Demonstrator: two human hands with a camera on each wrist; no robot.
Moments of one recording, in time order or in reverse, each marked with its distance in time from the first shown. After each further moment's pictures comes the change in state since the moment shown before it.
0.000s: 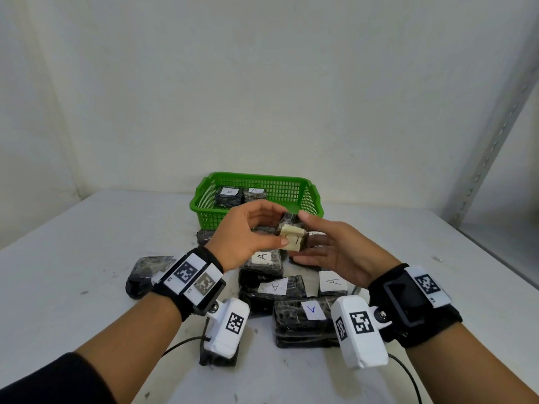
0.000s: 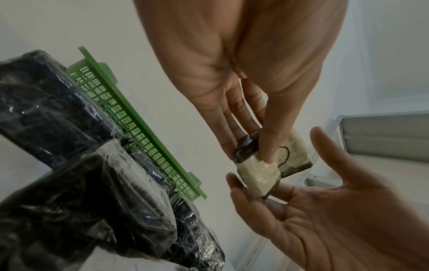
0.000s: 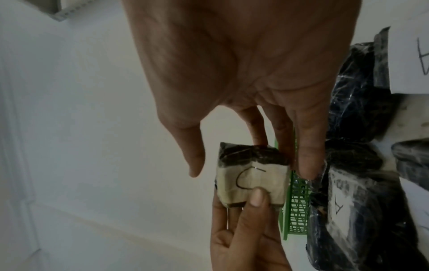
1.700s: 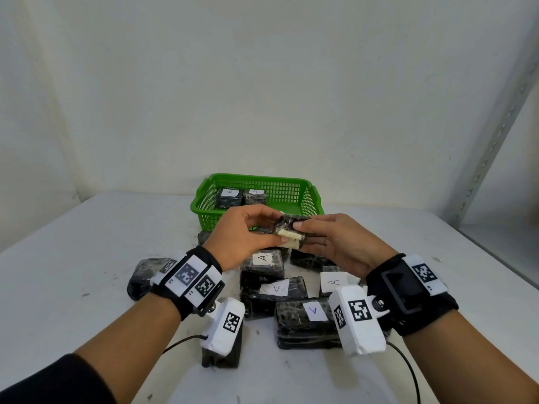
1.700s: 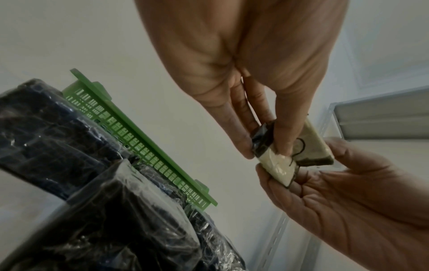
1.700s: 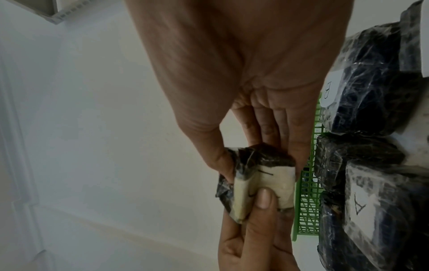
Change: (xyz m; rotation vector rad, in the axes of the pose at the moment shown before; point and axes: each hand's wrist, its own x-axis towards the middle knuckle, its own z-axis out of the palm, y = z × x) left_hand 0.000 0.000 -0.007 0.119 0.033 -0.038; right_hand 0.013 -0.004 -0.003 -0.052 0.000 -0.067
